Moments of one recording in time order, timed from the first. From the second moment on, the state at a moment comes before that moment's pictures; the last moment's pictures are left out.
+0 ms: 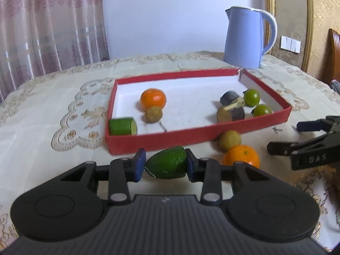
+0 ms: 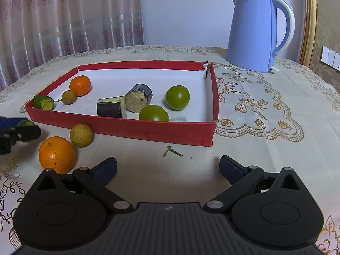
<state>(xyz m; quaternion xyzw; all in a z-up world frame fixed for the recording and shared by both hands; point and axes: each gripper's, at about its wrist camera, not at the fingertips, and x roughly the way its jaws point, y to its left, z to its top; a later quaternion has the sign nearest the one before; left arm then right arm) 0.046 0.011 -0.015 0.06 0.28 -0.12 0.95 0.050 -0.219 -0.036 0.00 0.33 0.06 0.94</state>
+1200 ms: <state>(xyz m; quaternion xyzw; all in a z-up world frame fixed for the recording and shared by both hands) 0.191 -0.067 -0.019 0.10 0.30 -0.11 0.94 0.048 -0.220 -0.035 0.01 0.33 0.06 0.94</state>
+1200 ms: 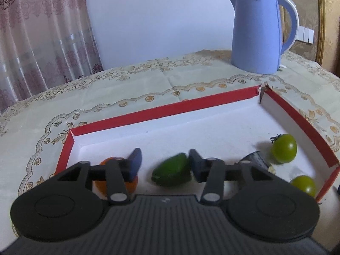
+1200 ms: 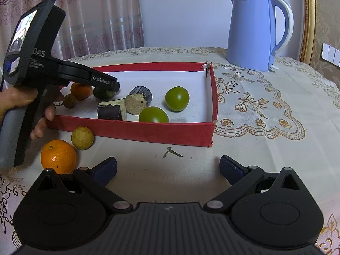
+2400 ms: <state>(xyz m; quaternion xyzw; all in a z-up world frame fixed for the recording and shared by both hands) 0.048 -0.026 -0.004 0.03 0.30 -0.17 0.94 0.047 -0.222 -0.035 0.02 0.32 0.06 0.94</state>
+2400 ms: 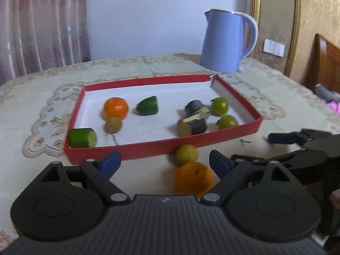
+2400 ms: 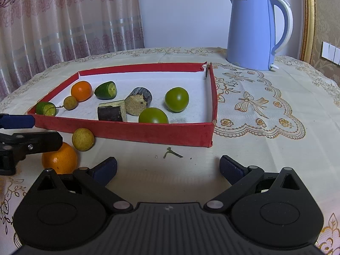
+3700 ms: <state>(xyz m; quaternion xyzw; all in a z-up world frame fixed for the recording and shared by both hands) 0.049 0.008 -0.035 0.05 0.29 -0.09 0.95 0.048 -0.233 -0.036 0.04 0.32 0.04 0.95</state>
